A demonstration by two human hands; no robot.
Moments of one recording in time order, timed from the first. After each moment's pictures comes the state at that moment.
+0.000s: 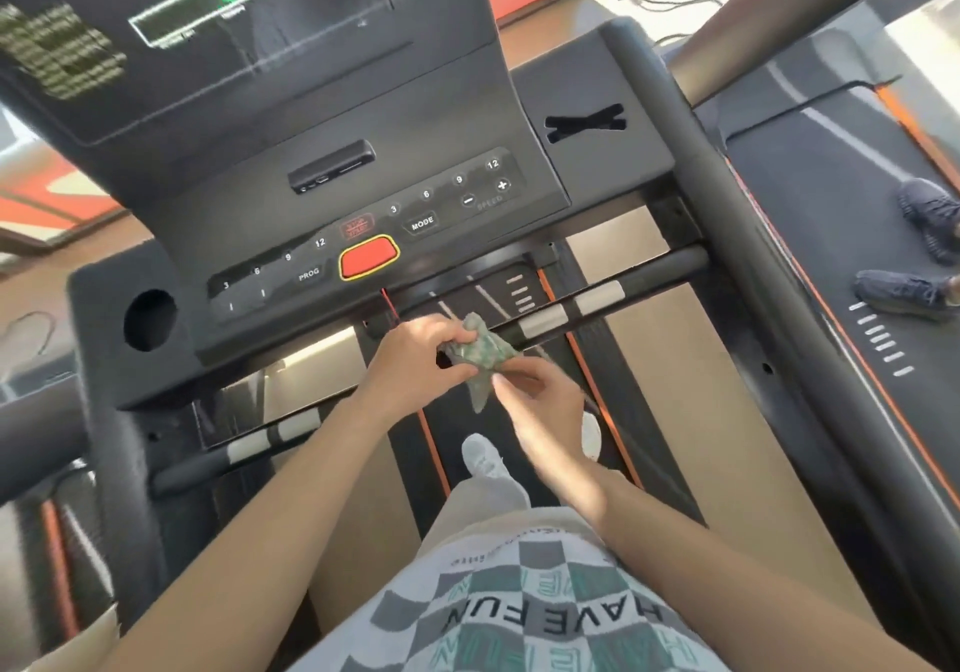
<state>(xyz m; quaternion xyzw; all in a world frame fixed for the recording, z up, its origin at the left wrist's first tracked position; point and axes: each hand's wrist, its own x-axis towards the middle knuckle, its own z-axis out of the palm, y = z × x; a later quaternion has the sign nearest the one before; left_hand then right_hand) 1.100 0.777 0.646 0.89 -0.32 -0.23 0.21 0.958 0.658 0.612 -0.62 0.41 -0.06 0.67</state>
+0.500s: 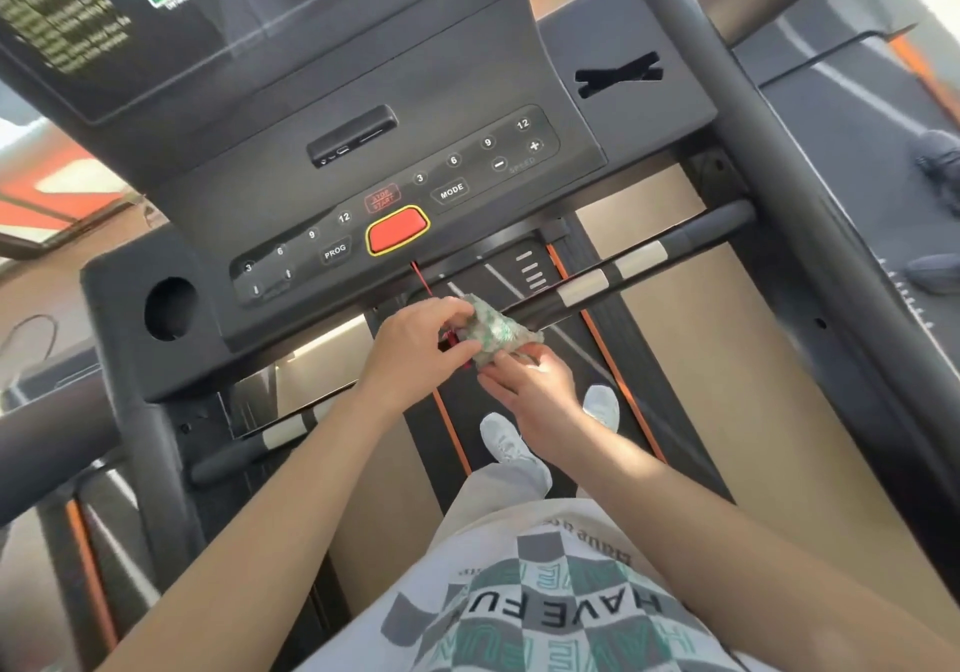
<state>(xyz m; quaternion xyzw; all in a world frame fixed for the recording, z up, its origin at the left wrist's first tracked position) 1.109 0.817 0.649 0.90 -0.33 -0.20 0.21 0.984 0.704 0.614 -0.29 0.45 0.00 0.85</state>
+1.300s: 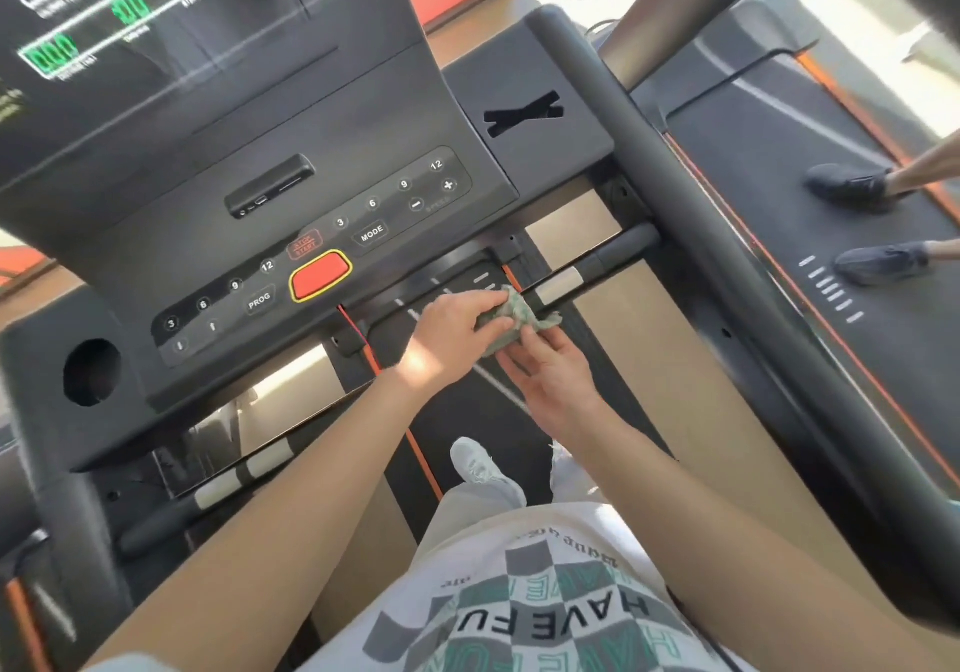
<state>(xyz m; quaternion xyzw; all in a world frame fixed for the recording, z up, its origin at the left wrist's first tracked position) 1.092 0.693 0.643 0.85 -0.38 -0.26 0.26 0.967 0.606 0.604 -0.21 0.43 -0.09 0.87</state>
